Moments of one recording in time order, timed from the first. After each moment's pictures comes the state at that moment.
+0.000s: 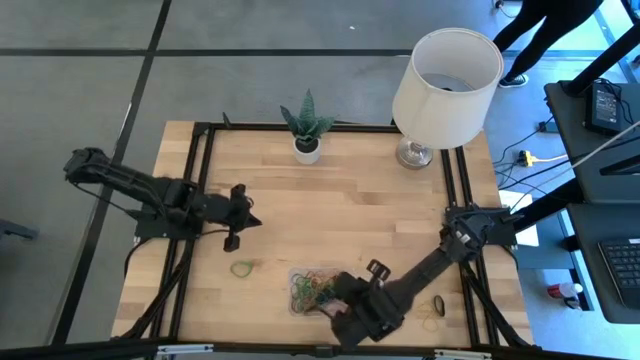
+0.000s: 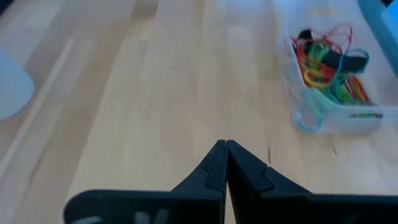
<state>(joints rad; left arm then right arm) -0.26 0.79 0.55 -0.44 -0.20 -0.25 0.65 2.29 2.32 -1.55 0.35 1.23</state>
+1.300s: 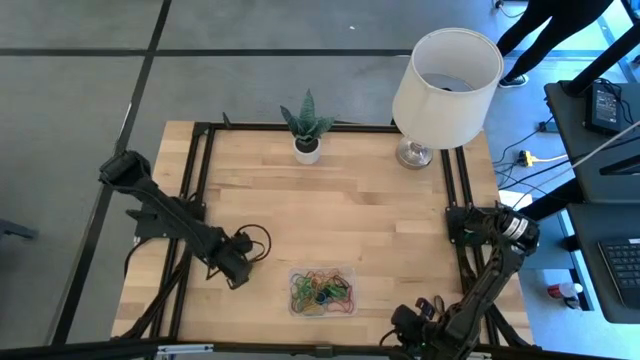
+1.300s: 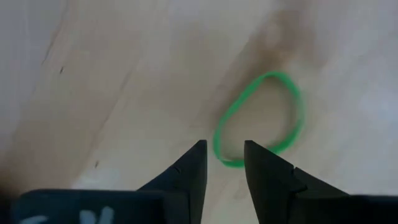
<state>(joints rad) -0.63 1.42 0.75 -0.81 -0.04 -1.24 1.04 1.95 1.36 -0.73 0.36 1.65</state>
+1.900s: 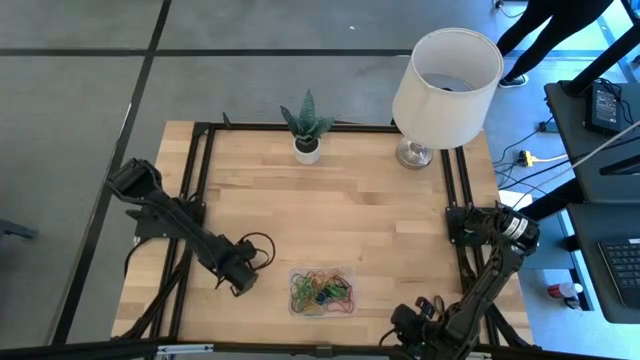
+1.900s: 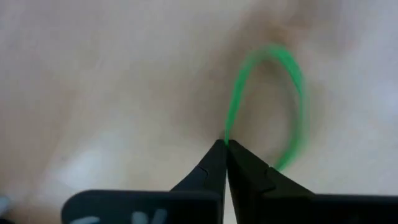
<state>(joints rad) -0.66 1.57 0.78 -0.78 0.01 -1.30 1.04 1.95 1.36 -0.75 0.36 1.64</state>
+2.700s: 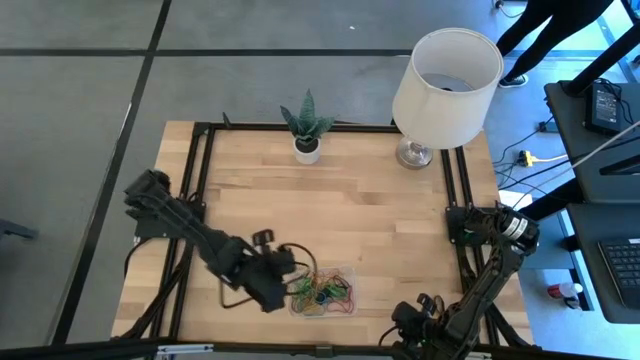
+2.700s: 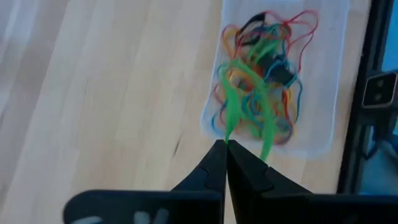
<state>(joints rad) -0.61 1.72 1.64 -1.18 -0.37 -0.82 1.04 1.95 1.36 -0.81 0.36 1.64</state>
